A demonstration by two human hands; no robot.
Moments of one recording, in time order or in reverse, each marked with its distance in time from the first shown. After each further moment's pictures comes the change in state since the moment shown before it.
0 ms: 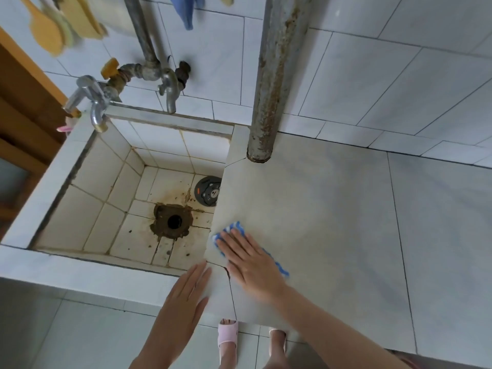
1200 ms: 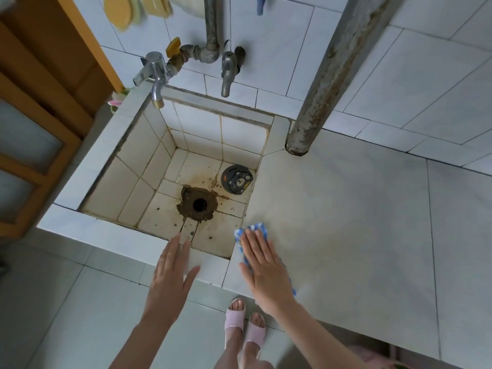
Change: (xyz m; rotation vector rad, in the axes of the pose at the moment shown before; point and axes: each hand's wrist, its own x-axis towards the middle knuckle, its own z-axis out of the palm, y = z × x) left_hand -0.032 -0.051 -0.021 0.038 0.198 -0.373; right_hand -0.009 -0.065 0.004 0.051 -0.033 0.216
